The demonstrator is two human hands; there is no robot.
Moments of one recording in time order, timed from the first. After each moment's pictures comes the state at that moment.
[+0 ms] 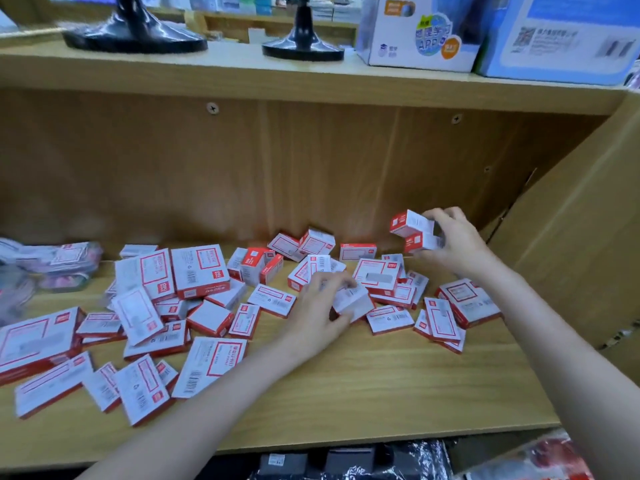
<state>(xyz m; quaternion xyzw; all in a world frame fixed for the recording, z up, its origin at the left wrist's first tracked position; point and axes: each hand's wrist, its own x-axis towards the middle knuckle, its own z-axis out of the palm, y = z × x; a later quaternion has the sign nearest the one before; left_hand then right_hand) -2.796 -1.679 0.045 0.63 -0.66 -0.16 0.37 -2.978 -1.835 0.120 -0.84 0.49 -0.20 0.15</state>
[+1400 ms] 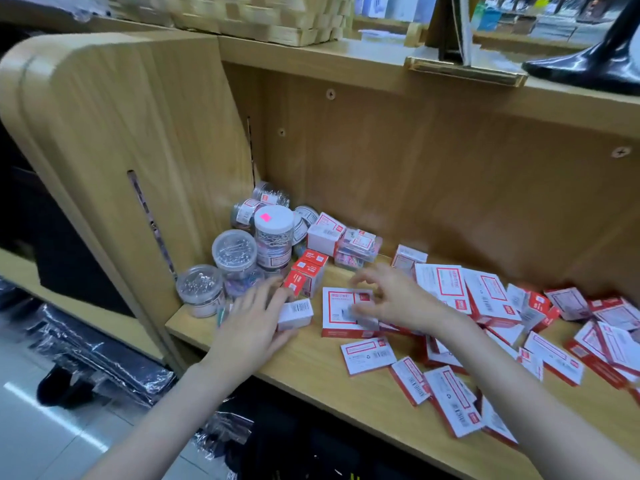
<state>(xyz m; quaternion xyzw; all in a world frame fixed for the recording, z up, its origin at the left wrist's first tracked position) -2.471 -1.377 0.019 0.84 -0.50 0.10 0.18 -2.591 -1.583 0.095 -0.97 0.13 0.02 0.22</state>
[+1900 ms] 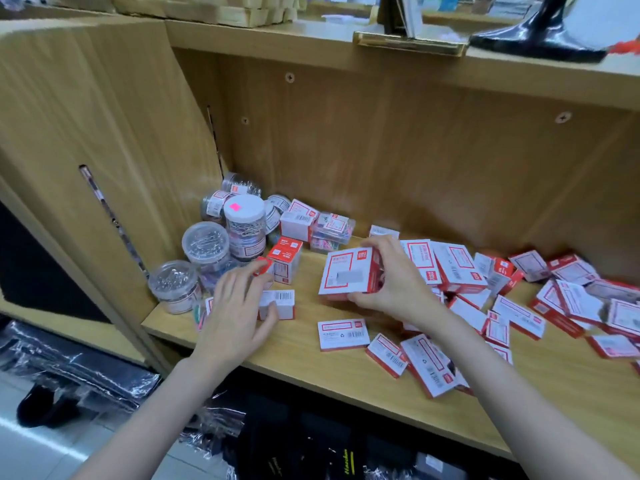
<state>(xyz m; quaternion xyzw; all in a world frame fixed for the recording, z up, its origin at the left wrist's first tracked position) -2.480 -1.384 0.024 0.79 -0.52 0.18 0.26 -2.629 -1.582 0.083 -0.92 0.18 -0.18 0.28</state>
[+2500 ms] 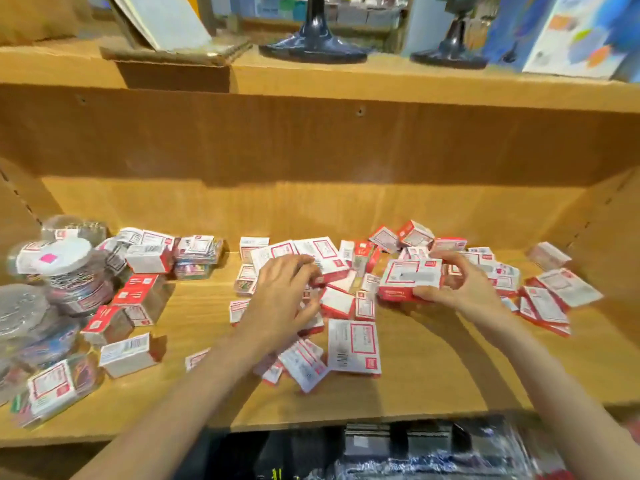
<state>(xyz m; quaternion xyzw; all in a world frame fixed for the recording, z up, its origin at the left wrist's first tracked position) -2.604 -1.558 0.057 0.67 -0.69 0.07 0.26 -2.854 -1.677 0.089 -0.70 0.46 -0.31 0.44</state>
